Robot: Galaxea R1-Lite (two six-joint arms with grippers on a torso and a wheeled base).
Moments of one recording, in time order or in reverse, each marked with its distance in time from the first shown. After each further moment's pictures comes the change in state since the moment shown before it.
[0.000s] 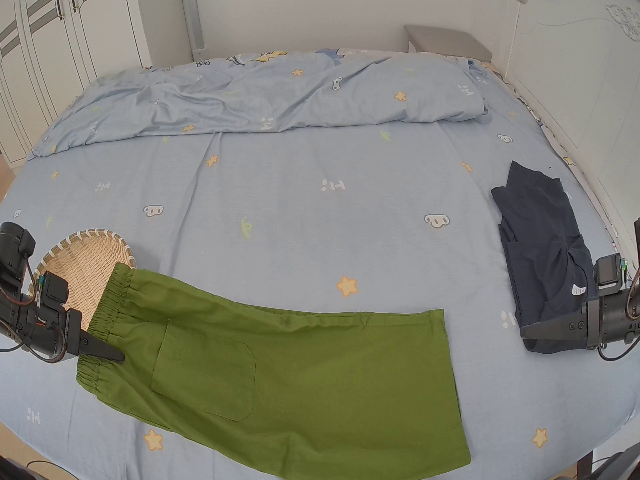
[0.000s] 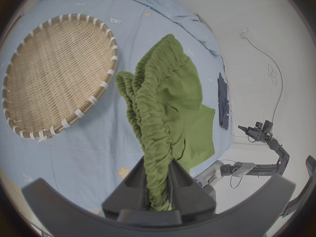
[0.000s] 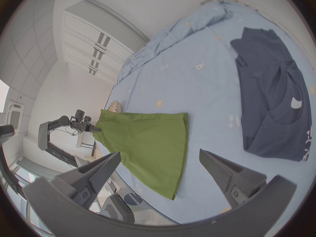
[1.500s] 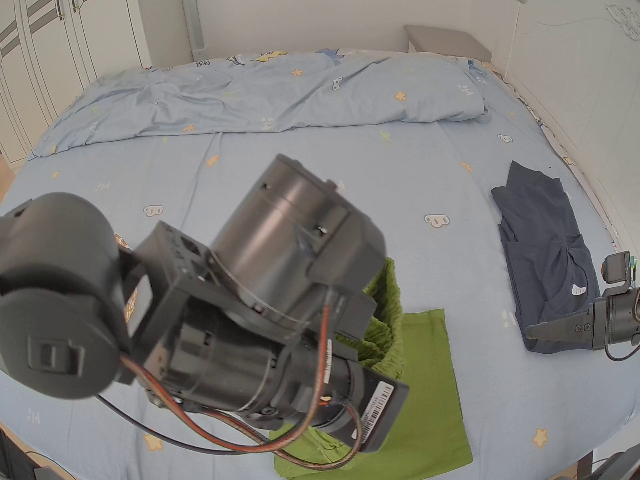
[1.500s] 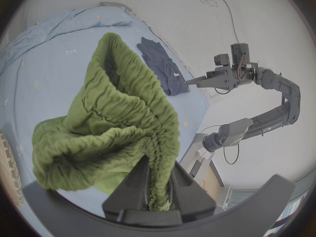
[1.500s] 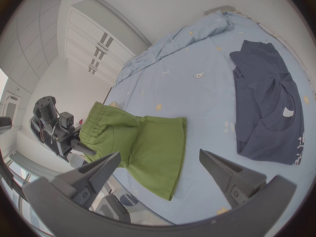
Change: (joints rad) left arm -1.260 0.248 -0.406 -0.210 0.544 -0.464; right arm 0.031 -0.065 -0.005 0.018 -0.074 -0.002
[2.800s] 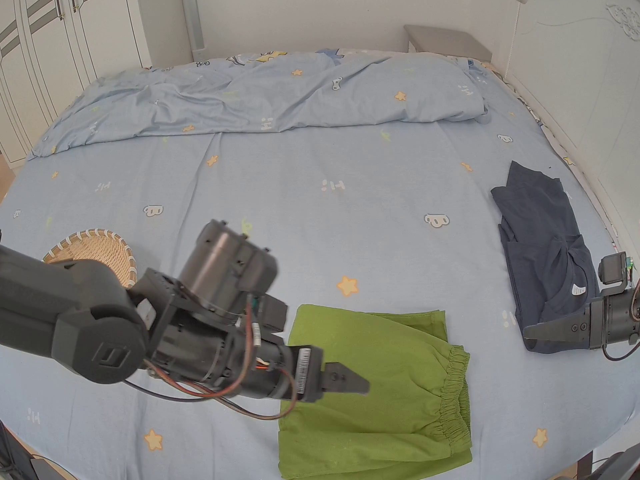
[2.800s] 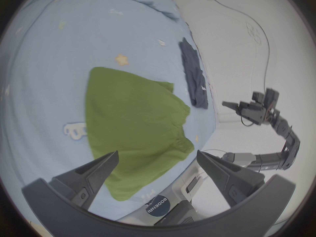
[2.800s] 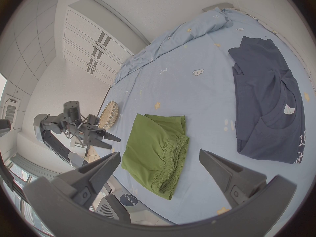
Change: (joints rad) left arm 0.261 0.025 0.324 -0.336 -0.193 -0.219; right arm -0.003 0.023 0.000 -0.003 0.003 0.002
